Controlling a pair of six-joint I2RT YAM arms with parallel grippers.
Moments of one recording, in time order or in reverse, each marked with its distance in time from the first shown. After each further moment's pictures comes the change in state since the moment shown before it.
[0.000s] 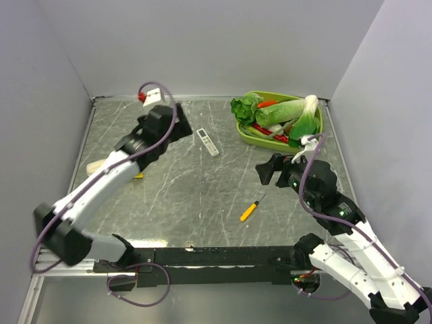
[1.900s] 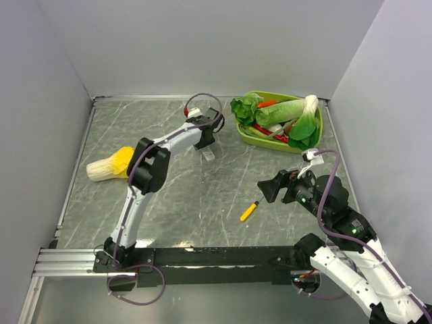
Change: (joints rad) left arm 0.016 1.100 0.698 -0.212 -0.019 -0.372; right arm 0.000 -0.174 -0.050 -0.130 -0.145 0.012
